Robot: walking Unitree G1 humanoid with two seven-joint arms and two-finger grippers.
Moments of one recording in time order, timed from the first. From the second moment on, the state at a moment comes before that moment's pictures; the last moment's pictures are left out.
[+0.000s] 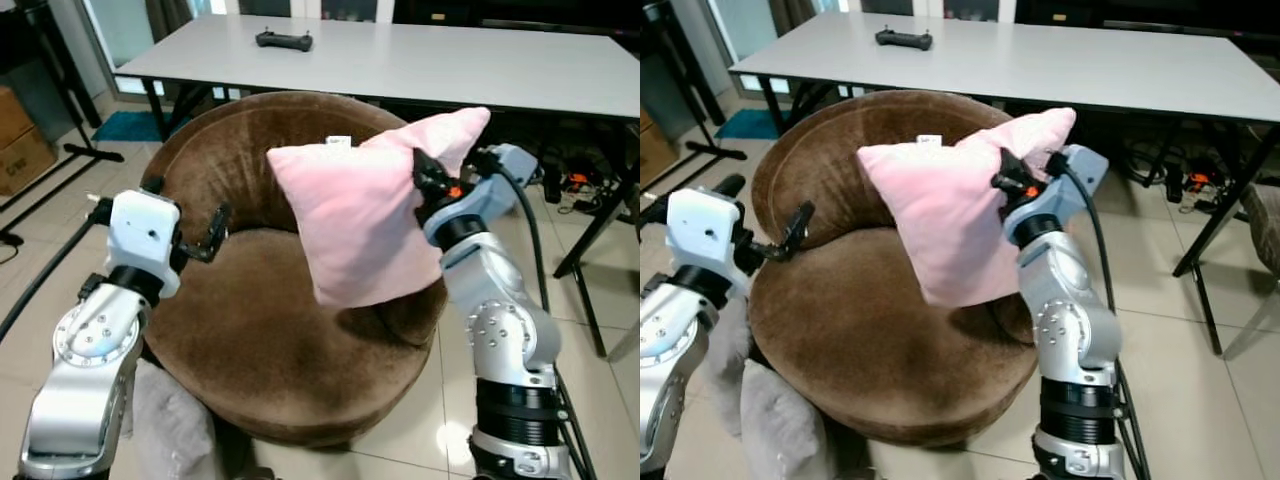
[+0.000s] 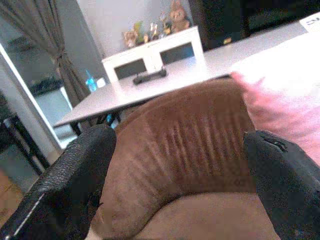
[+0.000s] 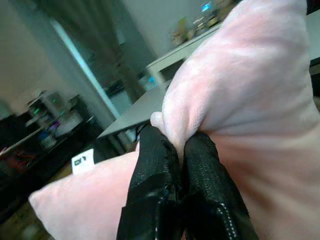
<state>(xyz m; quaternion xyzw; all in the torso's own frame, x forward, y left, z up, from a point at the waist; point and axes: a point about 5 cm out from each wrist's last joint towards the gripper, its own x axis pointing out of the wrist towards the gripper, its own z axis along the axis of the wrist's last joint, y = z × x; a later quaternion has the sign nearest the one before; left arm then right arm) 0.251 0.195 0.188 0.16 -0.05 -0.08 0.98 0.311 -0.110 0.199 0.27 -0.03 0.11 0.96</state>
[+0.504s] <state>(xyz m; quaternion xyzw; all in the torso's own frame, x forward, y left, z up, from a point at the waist) 0.274 0.193 0.209 0.18 -0.06 -0.15 0.97 0.317 -0.087 0.189 0.25 0.01 0.14 0.96</state>
